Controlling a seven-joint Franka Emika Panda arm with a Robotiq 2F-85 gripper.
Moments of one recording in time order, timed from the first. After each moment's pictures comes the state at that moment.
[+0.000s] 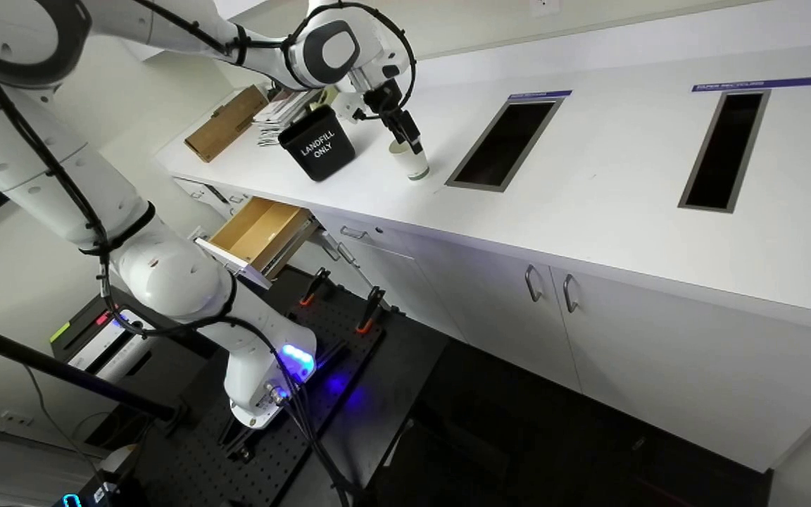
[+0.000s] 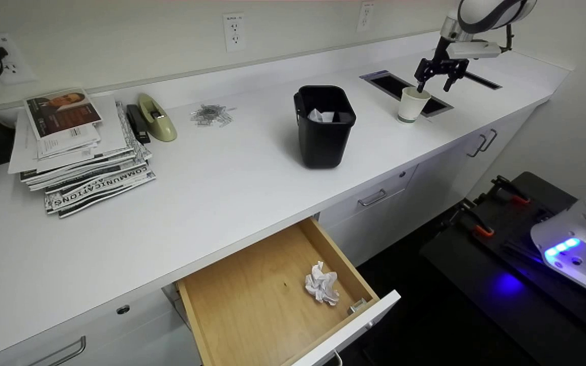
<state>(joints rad) -0.08 0.08 -0.08 -2.28 -0.07 2.39 0.36</state>
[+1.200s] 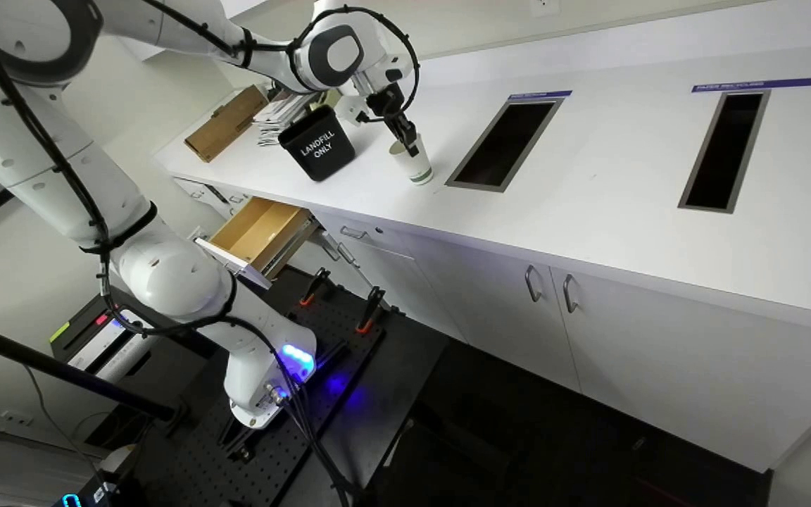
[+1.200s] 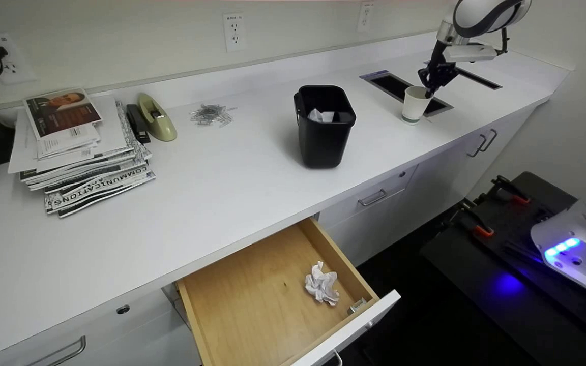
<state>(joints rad) -0.07 0.12 -0.09 -2.26 -0.07 2.39 0.36</state>
